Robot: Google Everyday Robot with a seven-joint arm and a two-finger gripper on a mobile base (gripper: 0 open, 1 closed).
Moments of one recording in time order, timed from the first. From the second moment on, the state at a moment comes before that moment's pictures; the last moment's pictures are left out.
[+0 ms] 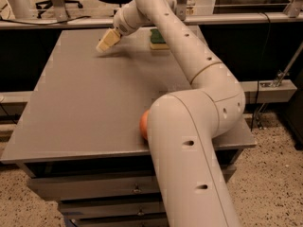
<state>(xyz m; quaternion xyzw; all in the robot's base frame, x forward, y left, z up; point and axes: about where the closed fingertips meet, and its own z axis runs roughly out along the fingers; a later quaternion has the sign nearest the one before) 0.874 0.152 0.862 -0.55 0.69 0.15 0.45</state>
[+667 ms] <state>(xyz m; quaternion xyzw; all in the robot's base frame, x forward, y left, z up) 0.871 0.149 0.851 -0.56 0.70 0.14 0.42</state>
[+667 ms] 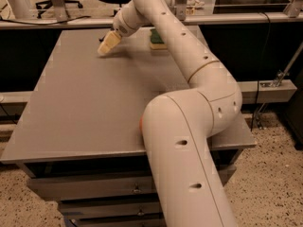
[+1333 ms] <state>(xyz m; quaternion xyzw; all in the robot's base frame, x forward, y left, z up) 0.865 0.130 0.877 -0.54 0.70 0.13 0.44</state>
